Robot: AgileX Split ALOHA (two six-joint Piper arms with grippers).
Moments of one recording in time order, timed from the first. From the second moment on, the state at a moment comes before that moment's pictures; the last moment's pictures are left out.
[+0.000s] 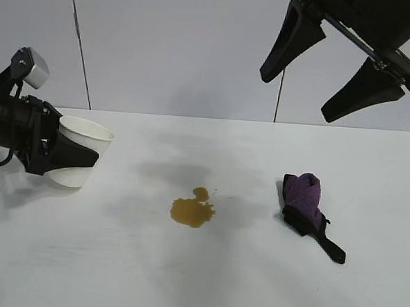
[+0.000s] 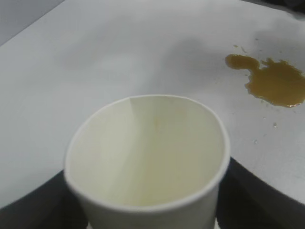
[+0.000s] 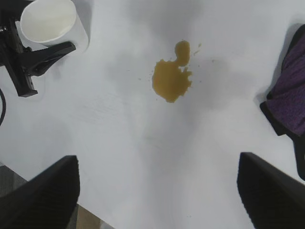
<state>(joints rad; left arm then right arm) 0.02 2.11 -1.02 -1.70 0.83 2.64 0.19 1.62 -1.26 0.57 0.94 -0.21</state>
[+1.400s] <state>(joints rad) 0.12 2.25 -1.02 -1.71 1.03 2.71 0.19 1.62 -1.26 0.60 0.92 -0.21</state>
